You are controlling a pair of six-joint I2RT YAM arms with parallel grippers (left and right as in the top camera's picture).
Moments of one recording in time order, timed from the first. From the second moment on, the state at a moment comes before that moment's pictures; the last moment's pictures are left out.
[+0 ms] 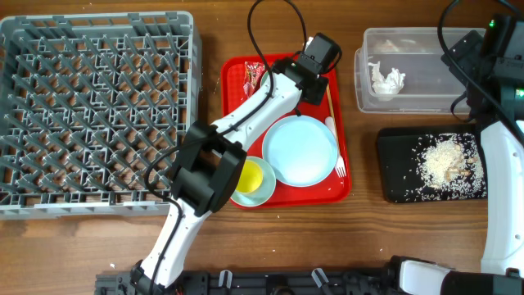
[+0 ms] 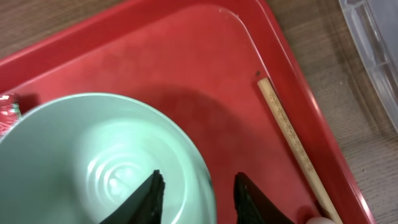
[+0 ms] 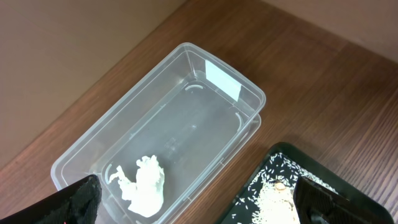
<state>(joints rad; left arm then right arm) -0.69 2.36 2.01 -0.73 -0.14 -0.25 -0.16 1.44 1.47 -0.82 0.38 0.55</state>
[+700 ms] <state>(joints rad) -0.72 2.42 2.01 -0.73 -0.30 -0.26 -0.16 1.44 1.47 -0.82 0.38 0.55</state>
